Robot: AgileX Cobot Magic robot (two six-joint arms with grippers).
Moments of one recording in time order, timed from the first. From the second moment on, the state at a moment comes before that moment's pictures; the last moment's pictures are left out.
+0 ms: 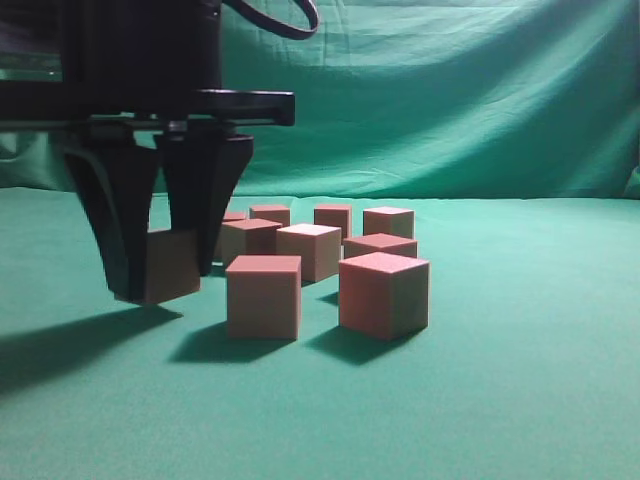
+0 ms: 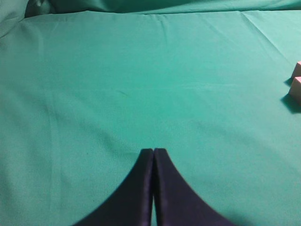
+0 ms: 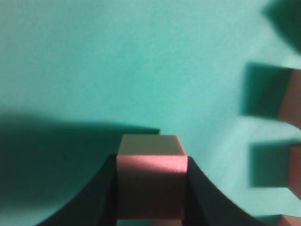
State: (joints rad) left arm -0.01 -0.01 0.02 0.02 0.35 0.01; right arm 1.07 2.12 -1.65 -0.09 1.08 0.12
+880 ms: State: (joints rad) left arm -0.01 -0.01 0.02 0.02 0.35 0.01; right arm 1.08 2.13 -1.65 -0.08 1.11 0.19
